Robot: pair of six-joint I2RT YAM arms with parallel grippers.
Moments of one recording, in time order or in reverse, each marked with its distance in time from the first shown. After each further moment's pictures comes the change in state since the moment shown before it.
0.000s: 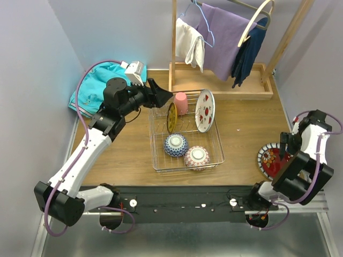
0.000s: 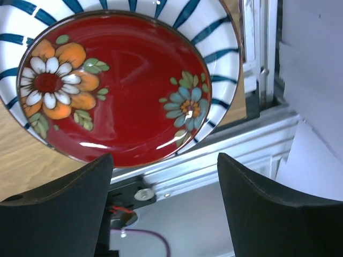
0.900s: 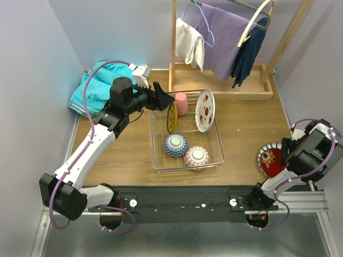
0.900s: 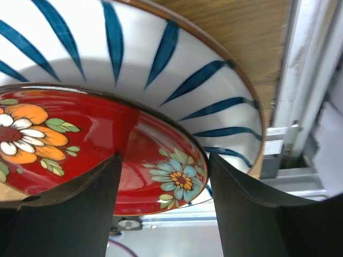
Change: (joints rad) left arm 0.000 0.059 -0.018 -0.006 0.068 0.080; right arm -0.145 0.315 0.020 0.124 -0.168 -0.200
